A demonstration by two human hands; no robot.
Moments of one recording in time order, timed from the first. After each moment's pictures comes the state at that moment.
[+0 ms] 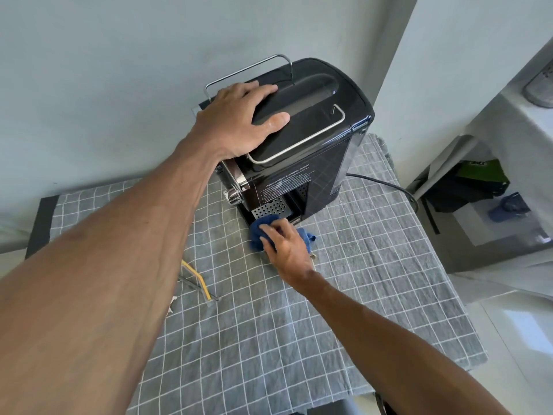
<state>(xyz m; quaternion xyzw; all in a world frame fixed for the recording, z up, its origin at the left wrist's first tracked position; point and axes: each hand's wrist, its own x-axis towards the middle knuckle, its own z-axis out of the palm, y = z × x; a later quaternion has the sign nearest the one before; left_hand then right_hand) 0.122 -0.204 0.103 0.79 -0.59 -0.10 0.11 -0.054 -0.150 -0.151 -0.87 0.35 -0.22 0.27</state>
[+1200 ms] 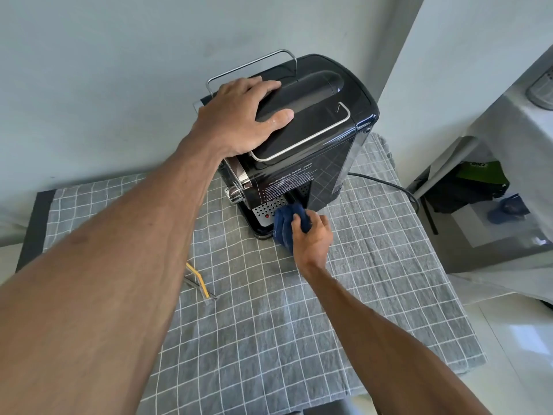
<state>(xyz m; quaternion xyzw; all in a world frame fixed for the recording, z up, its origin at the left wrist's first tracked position) 0.121 -0.205 0.101 0.80 -0.59 -0.09 0.12 -0.069 -0.170 -0.125 -0.62 0.59 -0.31 0.41</state>
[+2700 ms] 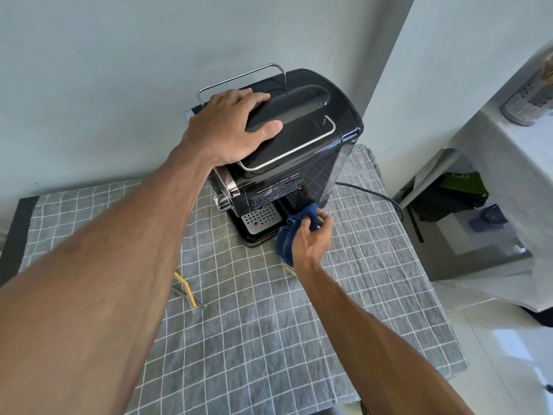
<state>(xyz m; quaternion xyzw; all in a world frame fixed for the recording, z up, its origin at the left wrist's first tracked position) 0.122 -0.206 0.101 0.80 -0.59 -0.08 0.11 -0.063 -0.185 -0.095 -0.40 0.65 -0.42 0.48</state>
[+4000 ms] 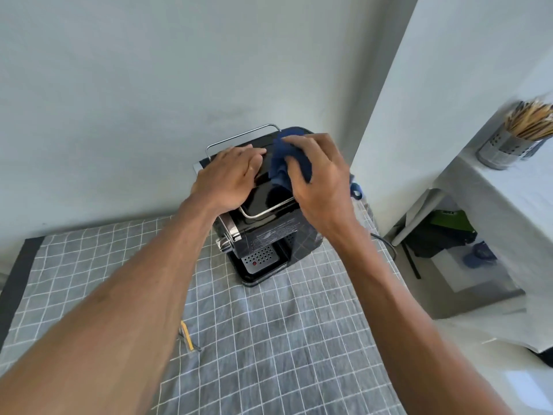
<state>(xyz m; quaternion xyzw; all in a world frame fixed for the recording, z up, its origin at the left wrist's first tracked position) 0.130 -0.208 0.096 0.78 -0.59 -0.11 0.18 -0.060 -0.254 0.108 -0.80 0.31 -0.48 0.20</state>
